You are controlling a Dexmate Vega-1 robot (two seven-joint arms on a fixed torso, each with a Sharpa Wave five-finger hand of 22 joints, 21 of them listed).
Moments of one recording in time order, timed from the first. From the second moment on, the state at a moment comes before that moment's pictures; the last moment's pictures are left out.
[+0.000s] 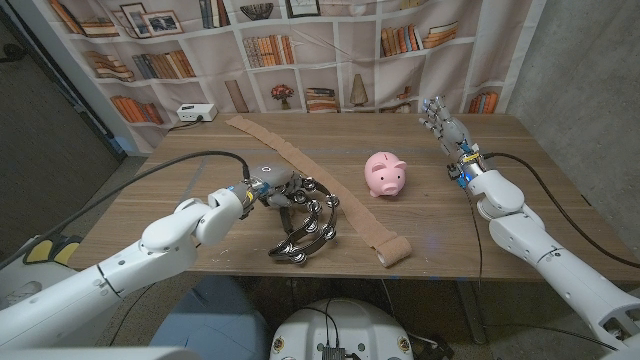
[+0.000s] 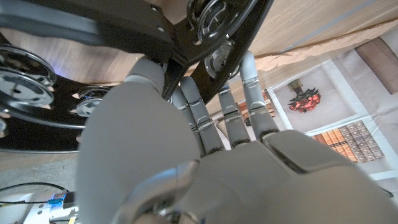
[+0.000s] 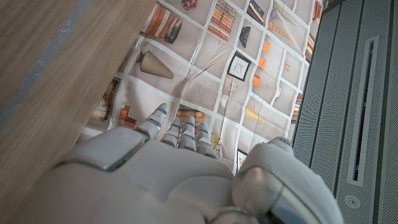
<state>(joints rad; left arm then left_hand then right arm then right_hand) 1.08 0.99 0.47 -2.11 0.72 0.23 -0.06 1.28 -0.01 0.35 -0.17 0.49 0.61 -0.02 0.86 0.88 0.69 -0.09 0.94 1.05 0.64 0.06 0.60 0.56 0.51 0.09 1.07 0.54 -0.89 -0.63 -0.32 -1.39 0.53 0.52 0.10 0.35 0.11 -0.16 -0.02 0.21 0.03 0.01 0.20 0.19 0.04 0.03 0.20 0.19 -0.09 -0.02 0.20 0.19 0.07 0.07 0.19 0.17</state>
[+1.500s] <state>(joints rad) 1.21 0.90 0.31 -2.11 0.51 0.29 0.39 1.28 -0.01 0.35 -0.17 0.49 0.63 -0.03 0.85 0.88 0.70 -0.09 0.94 1.05 0.66 0.08 0.61 0.56 0.50 0.09 1.15 0.46 -0.89 -0.64 -0.31 -1.41 0.51 0.52 0.07 0.35 0.11 -0.15 -0.03 0.21 0.03 0.00 0.20 0.19 0.05 0.02 0.20 0.19 -0.08 -0.03 0.20 0.19 0.07 0.07 0.19 0.17</state>
